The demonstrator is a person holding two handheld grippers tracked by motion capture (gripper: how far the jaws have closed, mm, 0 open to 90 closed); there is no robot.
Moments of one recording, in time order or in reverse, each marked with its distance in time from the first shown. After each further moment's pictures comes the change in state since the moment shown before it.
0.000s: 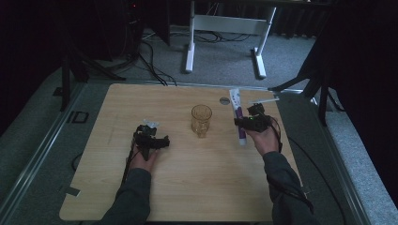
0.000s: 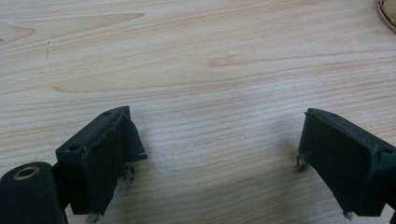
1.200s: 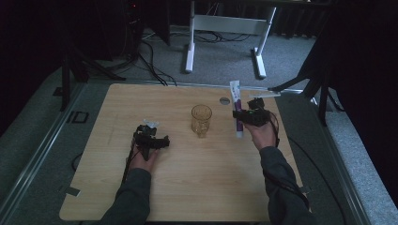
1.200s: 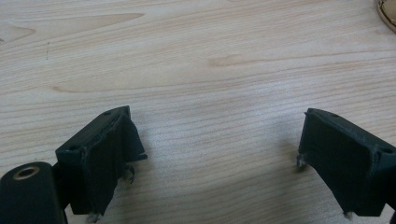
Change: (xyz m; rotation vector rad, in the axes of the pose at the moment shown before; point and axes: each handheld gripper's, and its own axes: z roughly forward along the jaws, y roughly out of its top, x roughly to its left) left arm 0.000 0.000 0.000 0.000 0.000 0.000; right arm 0.001 0.015 -0.001 -0.097 0.016 0.011
